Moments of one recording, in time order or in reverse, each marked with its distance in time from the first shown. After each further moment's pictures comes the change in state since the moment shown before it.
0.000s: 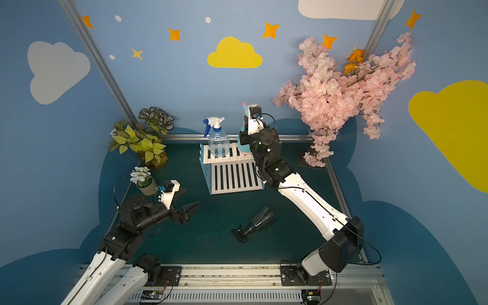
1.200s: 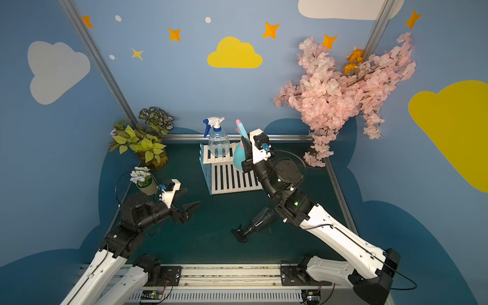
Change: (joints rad) left arm 0.012 0.013 0.000 0.007 0.014 -0.011; right arm 0.199 -0.338 -0.258 0.061 0.003 -0.104
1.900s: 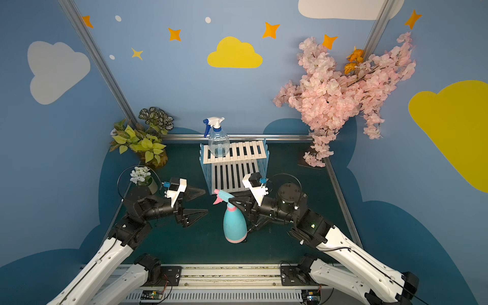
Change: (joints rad) left arm -0.019 0.113 0.007 0.274 0.425 -0.113; right arm 0.023 -0.332 -0.320 -0.404 -0.685 0.363
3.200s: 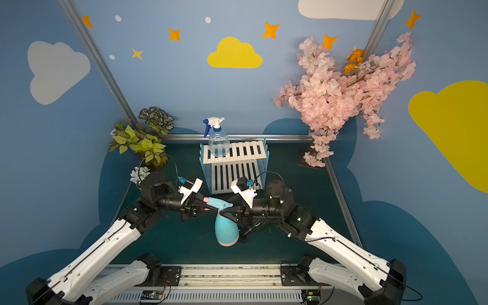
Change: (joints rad) left arm -0.138 0.243 0.200 -0.072 0.294 0.097; right arm -0.003 0.157 -0.015 0.068 -0.327 0.032
